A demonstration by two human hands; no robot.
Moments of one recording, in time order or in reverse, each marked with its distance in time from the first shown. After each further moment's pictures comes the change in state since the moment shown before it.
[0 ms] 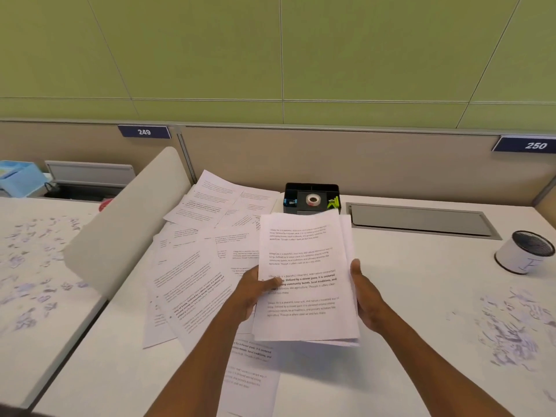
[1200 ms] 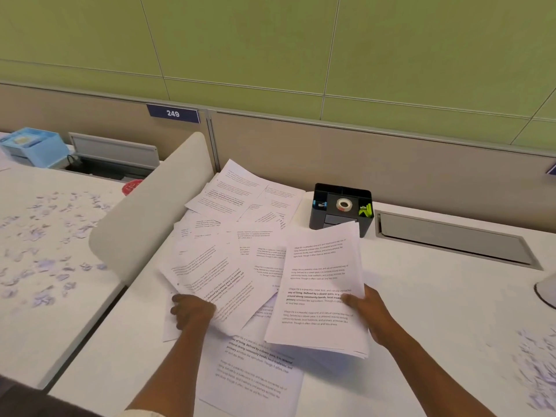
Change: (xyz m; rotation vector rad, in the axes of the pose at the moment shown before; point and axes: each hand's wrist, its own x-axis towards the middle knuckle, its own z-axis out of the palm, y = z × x) left_hand -0.014 -0.042 -0.156 0.520 0.971 -0.585; right_hand 0.045 0.023 0.035 -0.225 0.076 -0.023
